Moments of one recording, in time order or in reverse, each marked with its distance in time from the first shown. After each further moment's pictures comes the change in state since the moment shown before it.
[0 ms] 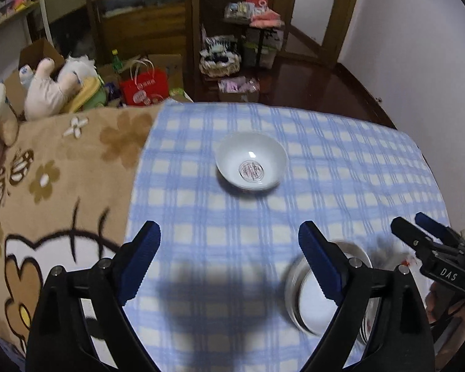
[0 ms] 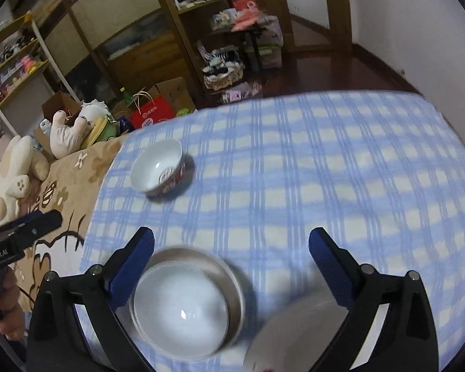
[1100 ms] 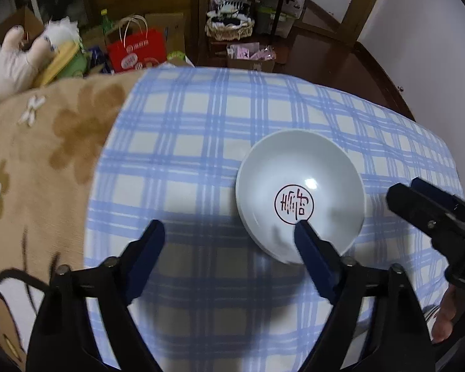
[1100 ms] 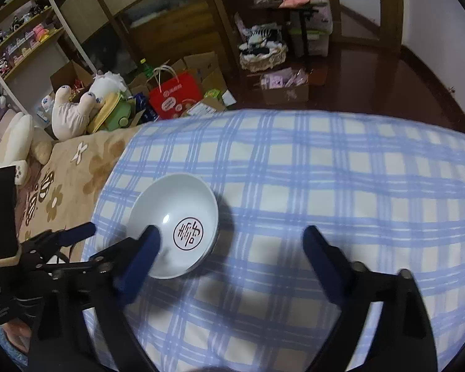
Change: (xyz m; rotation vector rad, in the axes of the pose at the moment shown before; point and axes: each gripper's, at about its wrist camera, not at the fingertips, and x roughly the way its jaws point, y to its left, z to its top) left arm 0.172 0.025 0.049 -0.067 0.177 -0.014; right arm 0.151 0.055 0.077 -0.109 0.145 0.128
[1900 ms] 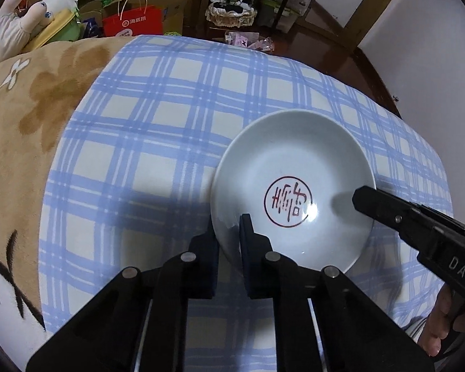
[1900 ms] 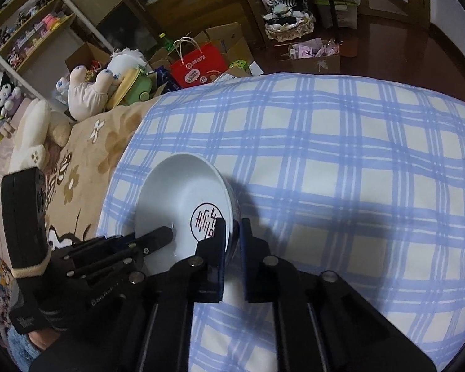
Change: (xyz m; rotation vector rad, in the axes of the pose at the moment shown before) left arm 0.028 0.002 -0.013 -0.084 0.035 -0.087; right arm 0.037 0.010 -0.003 -0.024 0.120 0.121
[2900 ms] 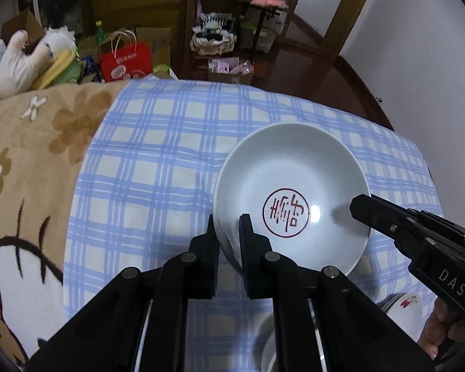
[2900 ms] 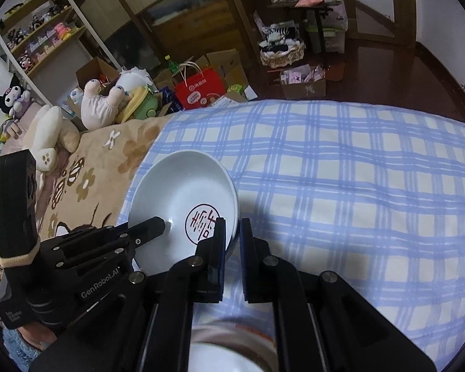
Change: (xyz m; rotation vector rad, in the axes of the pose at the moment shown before) left arm -0.091 -0.059 -0.034 0.089 -0.118 0.019; right arm -0.103 0.011 -0.045 -0.008 -0.132 -0.039
